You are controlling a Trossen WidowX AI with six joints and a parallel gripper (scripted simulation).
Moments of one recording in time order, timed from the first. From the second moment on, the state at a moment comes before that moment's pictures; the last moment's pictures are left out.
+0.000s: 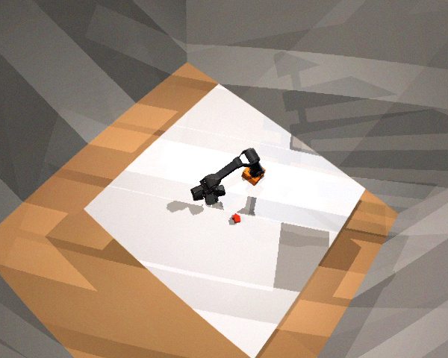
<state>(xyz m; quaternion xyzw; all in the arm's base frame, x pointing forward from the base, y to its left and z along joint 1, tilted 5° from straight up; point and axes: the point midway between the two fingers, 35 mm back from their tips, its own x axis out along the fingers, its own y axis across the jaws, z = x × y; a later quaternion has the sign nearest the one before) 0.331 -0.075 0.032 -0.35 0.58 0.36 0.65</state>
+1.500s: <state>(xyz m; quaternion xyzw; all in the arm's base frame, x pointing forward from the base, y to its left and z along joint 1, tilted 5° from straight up) 0.328 -0.073 0.009 -0.34 0.59 0.36 0.64</state>
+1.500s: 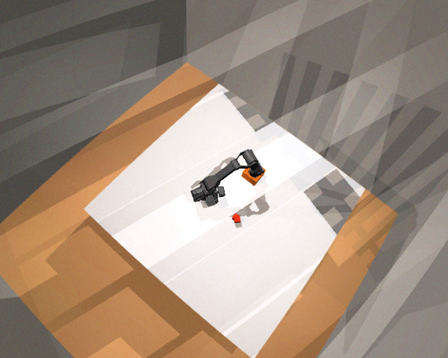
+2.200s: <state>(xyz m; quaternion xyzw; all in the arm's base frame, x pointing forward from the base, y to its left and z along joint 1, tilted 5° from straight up) 0.327 -0.078 0.075 -0.34 0.59 0.36 0.64</state>
